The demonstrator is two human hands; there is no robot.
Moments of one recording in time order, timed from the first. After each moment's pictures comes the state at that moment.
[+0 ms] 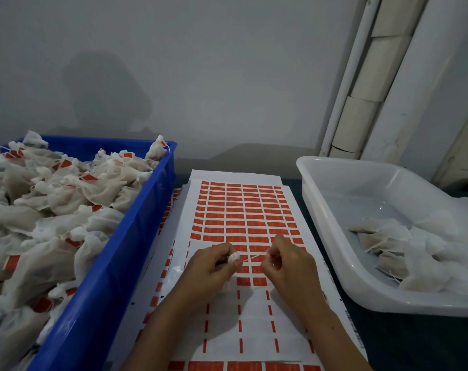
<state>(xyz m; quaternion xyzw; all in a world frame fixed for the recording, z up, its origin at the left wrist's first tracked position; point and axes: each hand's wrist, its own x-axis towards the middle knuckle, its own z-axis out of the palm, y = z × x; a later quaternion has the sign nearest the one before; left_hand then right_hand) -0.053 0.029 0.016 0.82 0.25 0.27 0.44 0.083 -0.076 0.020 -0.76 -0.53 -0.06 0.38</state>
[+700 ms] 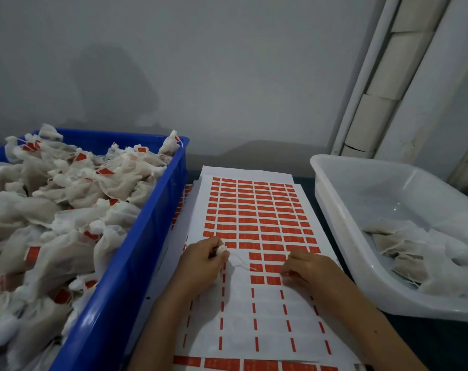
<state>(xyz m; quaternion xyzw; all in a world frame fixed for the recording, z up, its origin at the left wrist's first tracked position) -0.069 0.059 0.004 0.80 0.38 0.25 0.40 0.108 -0.088 0.031 -0.75 -0.65 0.03 0.09</state>
